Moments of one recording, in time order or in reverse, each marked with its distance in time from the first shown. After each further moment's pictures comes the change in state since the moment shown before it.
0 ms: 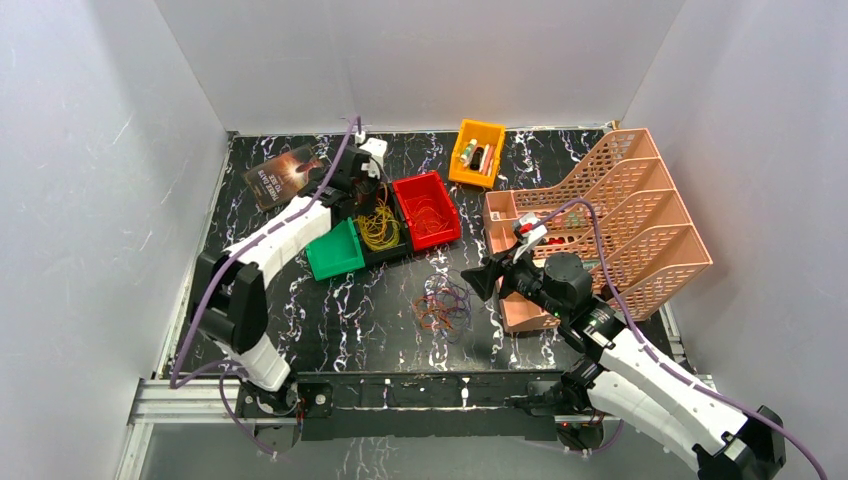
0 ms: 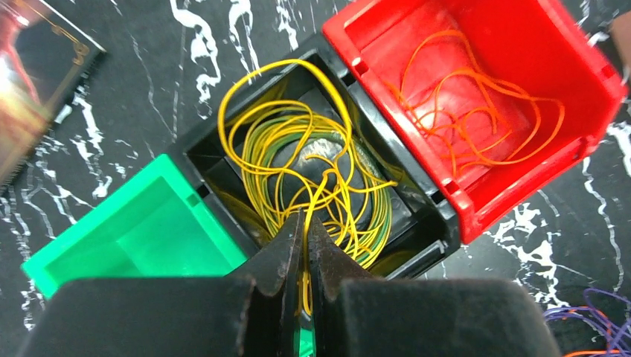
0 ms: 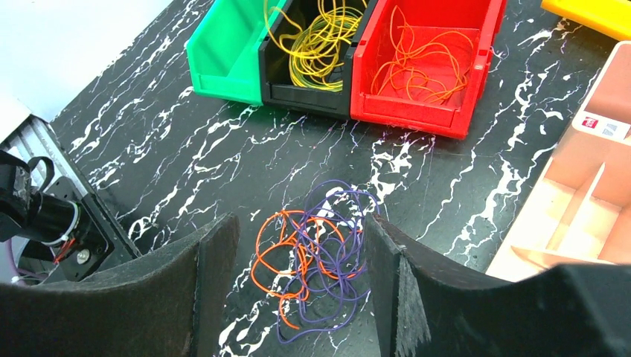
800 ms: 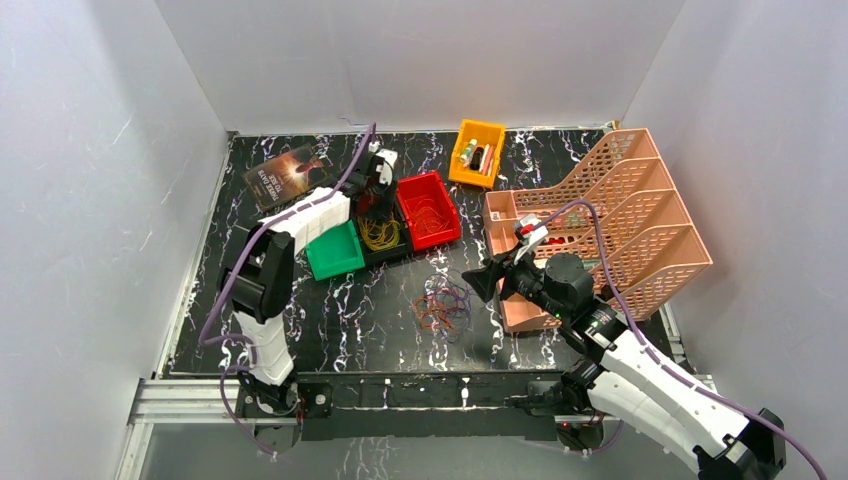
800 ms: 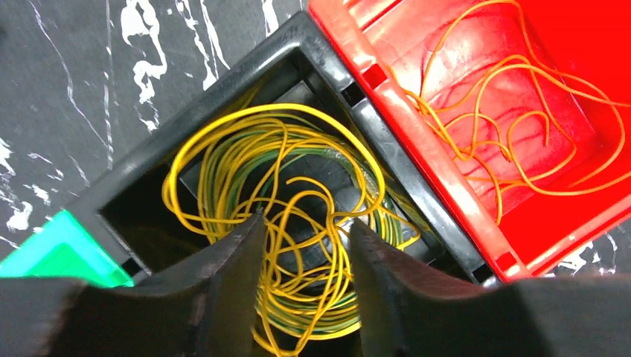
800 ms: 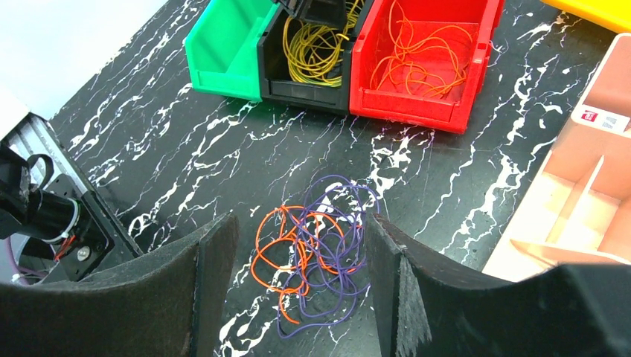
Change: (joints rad) left arm 0.012 0.264 0.072 0.016 0.045 -0.014; right arm 0.000 -0.017 -0.002 -0.021 0.003 0.003
